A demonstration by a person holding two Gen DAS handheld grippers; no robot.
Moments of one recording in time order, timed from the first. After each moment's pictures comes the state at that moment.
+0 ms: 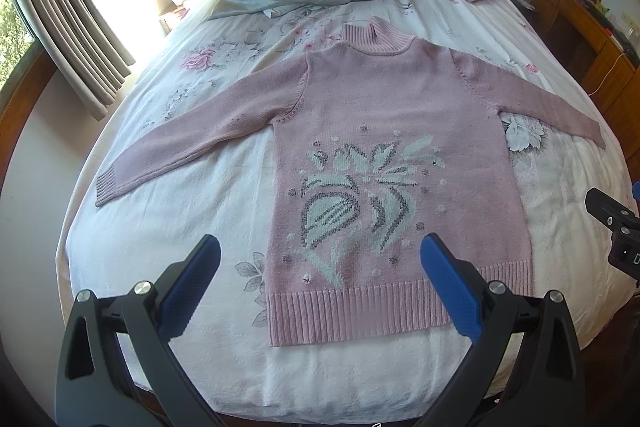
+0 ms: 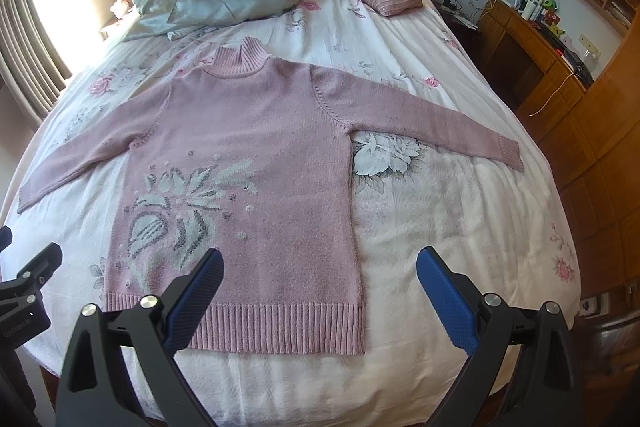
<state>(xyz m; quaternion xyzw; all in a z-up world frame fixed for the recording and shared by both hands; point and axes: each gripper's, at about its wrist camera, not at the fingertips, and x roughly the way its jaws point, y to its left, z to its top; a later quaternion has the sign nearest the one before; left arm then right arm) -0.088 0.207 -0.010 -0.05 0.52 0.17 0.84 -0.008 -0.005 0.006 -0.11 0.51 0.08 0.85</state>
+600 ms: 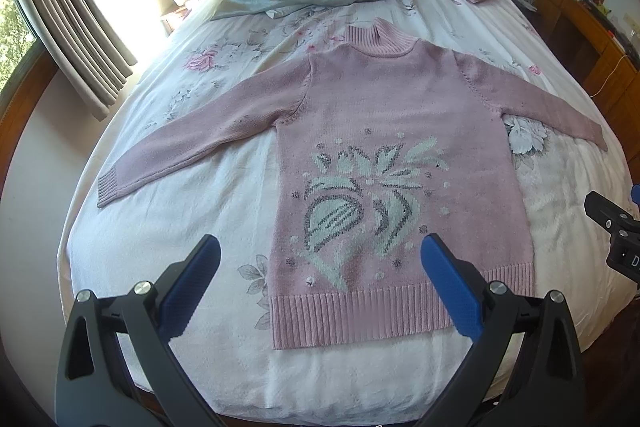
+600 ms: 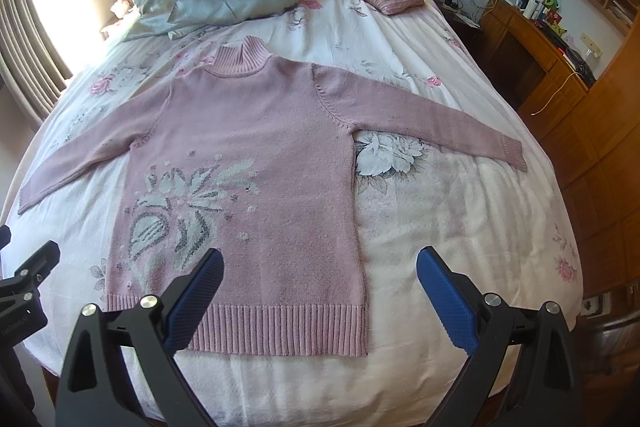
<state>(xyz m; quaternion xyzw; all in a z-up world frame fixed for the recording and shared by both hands) -0.087 0.210 -0.011 -0.04 0.52 0.17 0.84 -0.005 -0.002 0.001 -0.11 0.51 0.08 0.85</state>
